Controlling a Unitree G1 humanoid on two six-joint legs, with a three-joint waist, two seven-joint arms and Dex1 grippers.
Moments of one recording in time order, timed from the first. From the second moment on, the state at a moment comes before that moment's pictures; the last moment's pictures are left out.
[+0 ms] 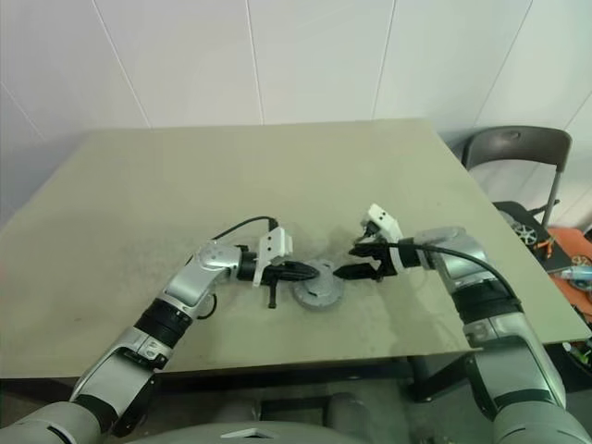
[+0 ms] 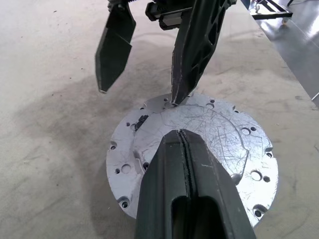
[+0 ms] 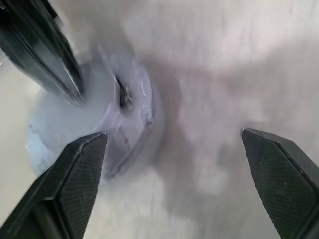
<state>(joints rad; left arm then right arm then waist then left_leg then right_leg) -0.54 0.27 -0.39 0.37 -0.12 0.11 -1.11 -0.59 -0.64 0.24 0.32 0.26 0.86 1.21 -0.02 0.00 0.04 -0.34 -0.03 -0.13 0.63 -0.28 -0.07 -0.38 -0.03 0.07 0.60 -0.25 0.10</state>
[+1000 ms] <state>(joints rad) -0.56 0.29 -0.36 0.38 -0.09 0.08 -1.10 -0.58 -0.43 0.04 0.27 0.50 1.39 1.04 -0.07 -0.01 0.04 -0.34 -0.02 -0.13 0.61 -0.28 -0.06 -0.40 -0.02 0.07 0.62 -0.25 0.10</state>
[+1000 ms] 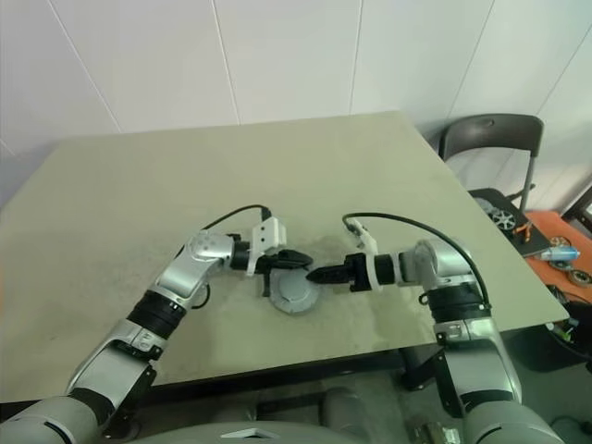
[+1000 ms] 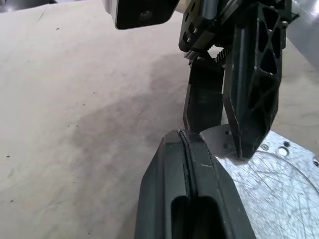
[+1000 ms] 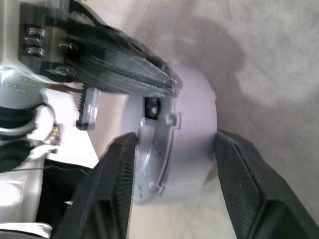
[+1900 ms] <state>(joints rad) -0.64 0.17 -0.08 0.56 -0.19 0.10 -0.80 -0.55 -0.36 0.03 0.23 0.58 1.34 0.99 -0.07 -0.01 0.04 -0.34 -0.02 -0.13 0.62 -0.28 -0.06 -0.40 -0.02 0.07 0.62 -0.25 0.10</state>
